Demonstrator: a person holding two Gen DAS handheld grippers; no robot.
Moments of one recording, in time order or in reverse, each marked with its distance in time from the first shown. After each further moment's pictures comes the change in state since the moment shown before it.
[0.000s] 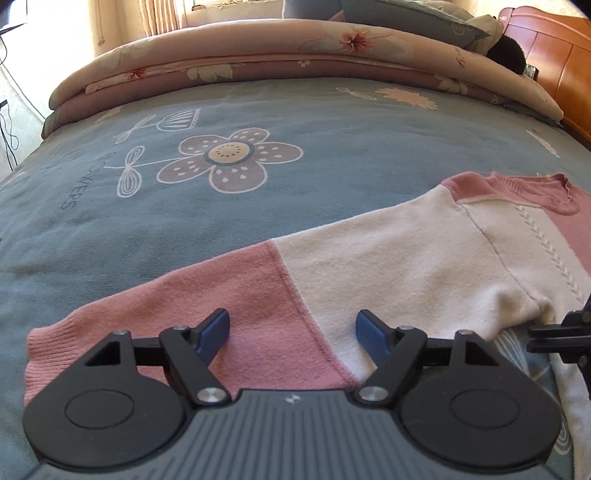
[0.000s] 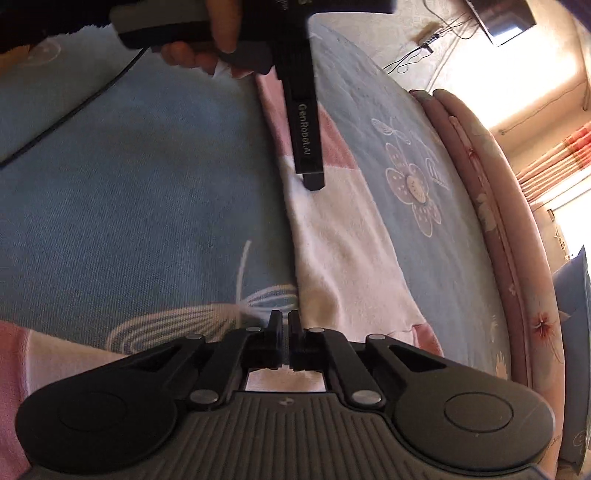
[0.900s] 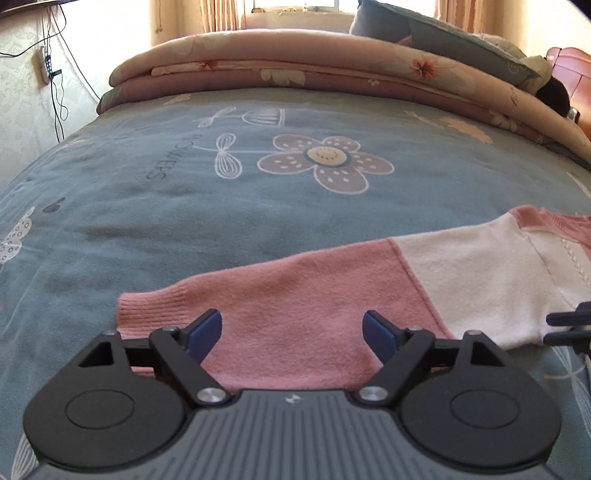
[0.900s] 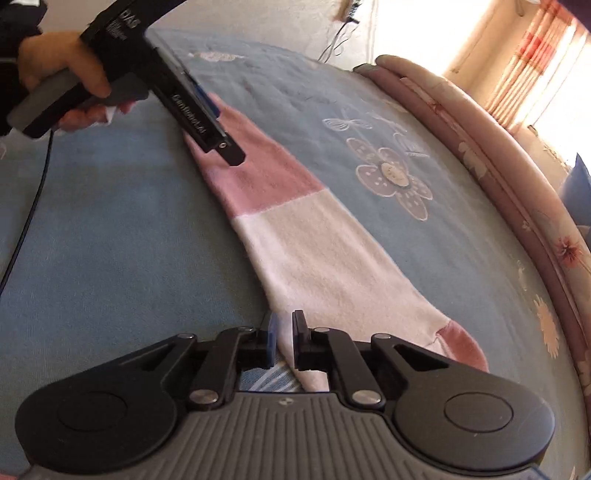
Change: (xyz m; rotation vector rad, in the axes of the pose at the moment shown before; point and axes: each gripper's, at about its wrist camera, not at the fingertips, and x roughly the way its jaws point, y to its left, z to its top) left arm -0.025 0.078 -0.021 -0.134 -0.045 0.088; right arm 0.024 -0.029 0.032 0.340 -0.041 0.011
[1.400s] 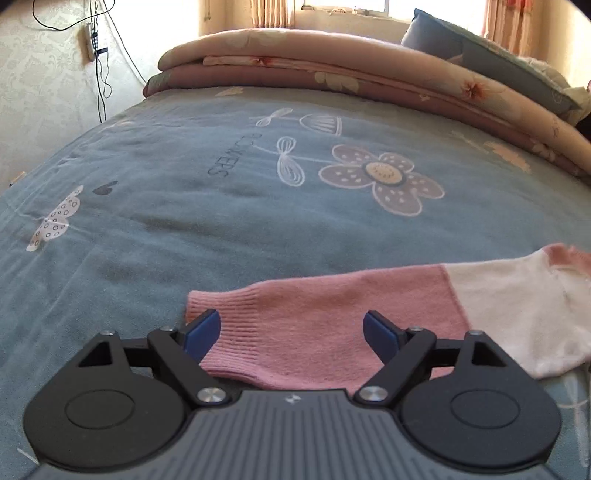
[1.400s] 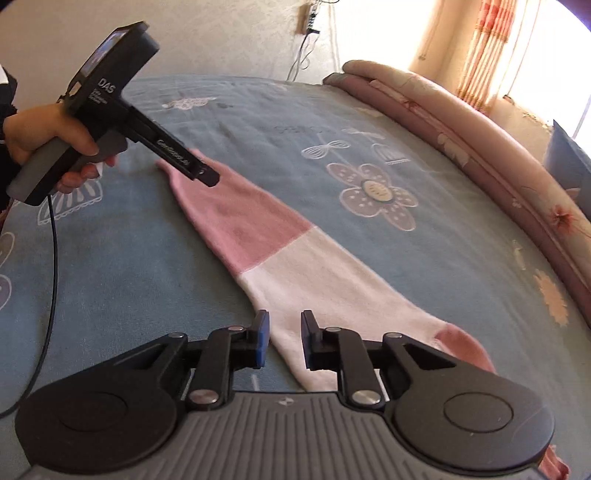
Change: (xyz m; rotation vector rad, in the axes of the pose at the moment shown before) left arm -0.023 0.033 0.016 -0.120 0.013 0.067; right arm -0.045 -0.020 0.021 0.208 -0.038 0.050
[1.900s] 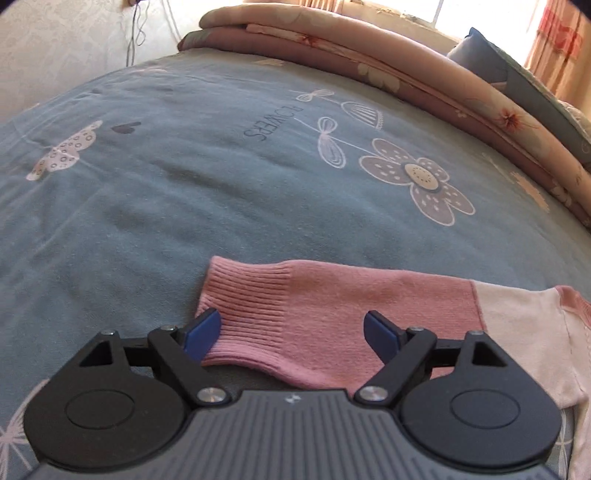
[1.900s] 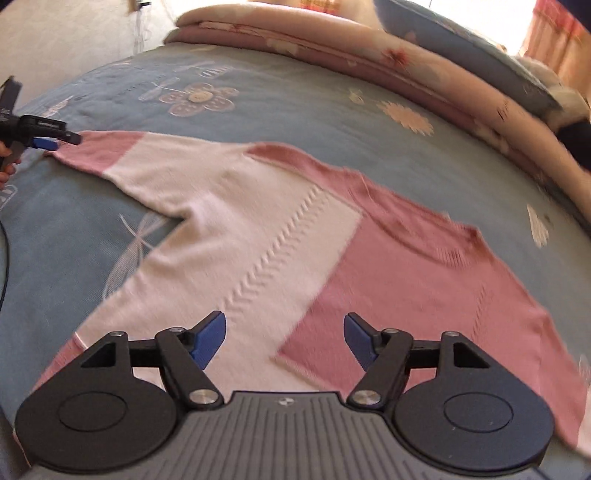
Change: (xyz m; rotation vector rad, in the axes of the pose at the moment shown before) left arm 0.031 0.034 -0.011 -0.201 0.075 0.015; right arm -0.104 -0.067 -0.160 0.477 0.221 -0.234
